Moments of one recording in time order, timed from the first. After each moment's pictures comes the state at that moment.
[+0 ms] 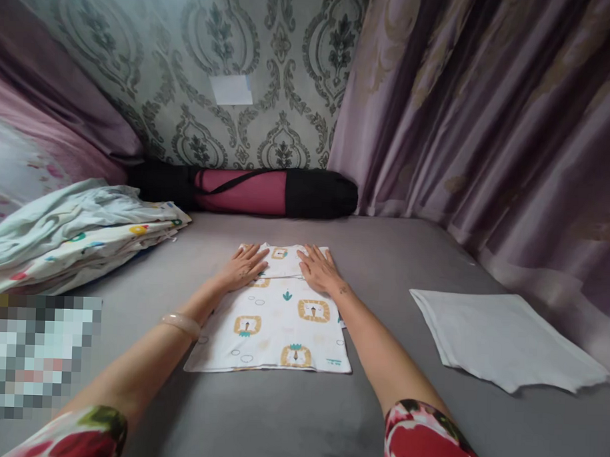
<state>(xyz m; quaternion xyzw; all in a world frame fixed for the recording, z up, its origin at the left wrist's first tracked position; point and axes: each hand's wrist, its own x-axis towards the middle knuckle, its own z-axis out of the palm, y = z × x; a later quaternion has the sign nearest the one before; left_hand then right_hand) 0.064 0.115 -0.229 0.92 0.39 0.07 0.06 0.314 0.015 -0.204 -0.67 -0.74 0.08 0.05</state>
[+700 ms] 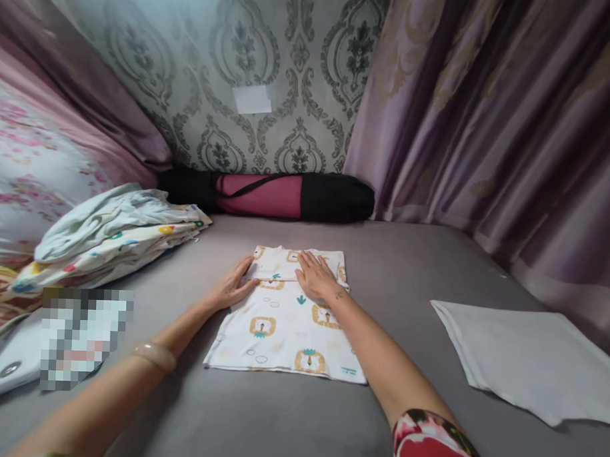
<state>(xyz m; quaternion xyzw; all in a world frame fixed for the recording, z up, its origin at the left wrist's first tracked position) -0.003 0.075 -0.221 0.87 0.42 0.21 0.14 0.271 0.029 -0.204 -0.63 -0.77 0.09 0.06</state>
